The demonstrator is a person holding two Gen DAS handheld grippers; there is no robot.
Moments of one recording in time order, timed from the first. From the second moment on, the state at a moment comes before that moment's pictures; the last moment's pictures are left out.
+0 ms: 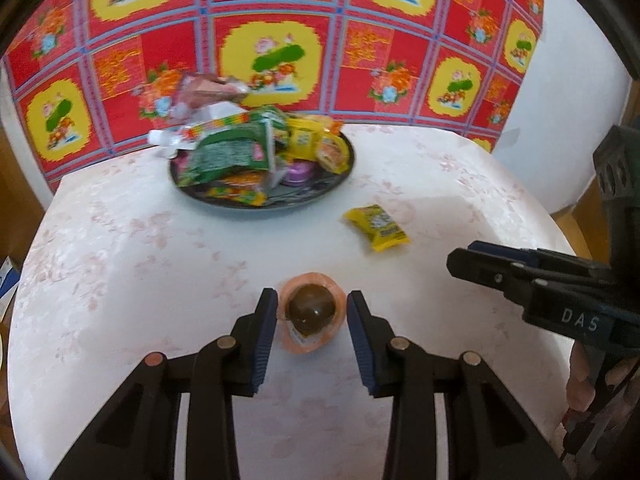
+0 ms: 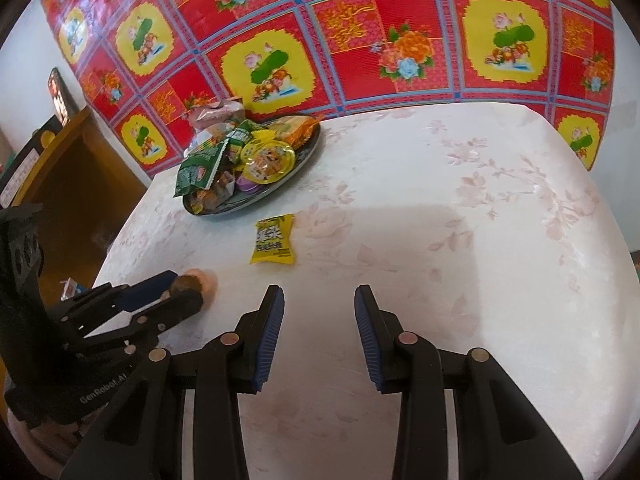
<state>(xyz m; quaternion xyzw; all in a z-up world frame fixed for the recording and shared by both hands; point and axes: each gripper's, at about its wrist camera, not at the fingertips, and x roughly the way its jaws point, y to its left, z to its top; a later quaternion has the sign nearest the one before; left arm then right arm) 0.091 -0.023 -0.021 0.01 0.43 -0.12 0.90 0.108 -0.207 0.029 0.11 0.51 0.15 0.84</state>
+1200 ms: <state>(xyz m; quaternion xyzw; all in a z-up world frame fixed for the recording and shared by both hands) 0.094 0.008 -0.019 -0.03 0.42 -0.10 0.90 0.151 -0.152 0.016 0.05 0.50 0.17 0.85</state>
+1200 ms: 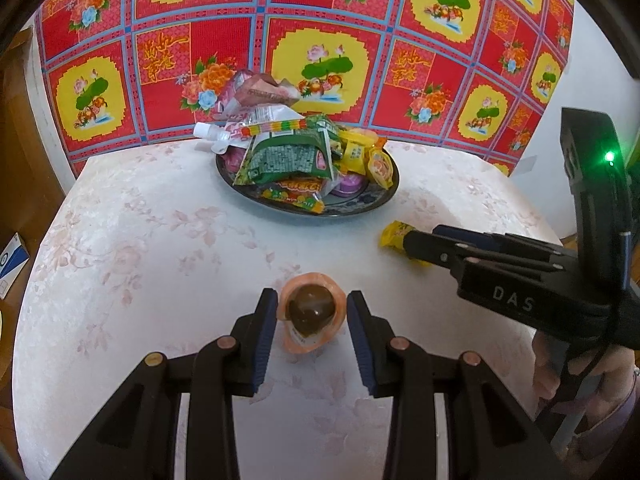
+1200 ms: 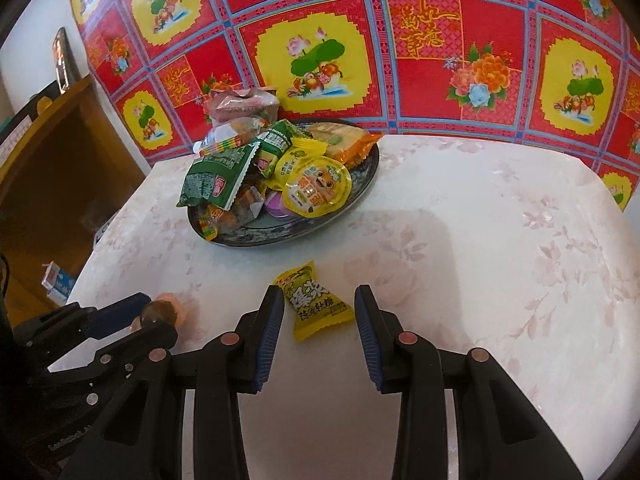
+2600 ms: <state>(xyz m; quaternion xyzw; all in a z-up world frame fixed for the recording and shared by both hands) 0.172 -0.052 -0.021 0.03 0.38 -0.10 0.92 0.144 -0.196 0.036 0.11 0.46 0.20 0.86</state>
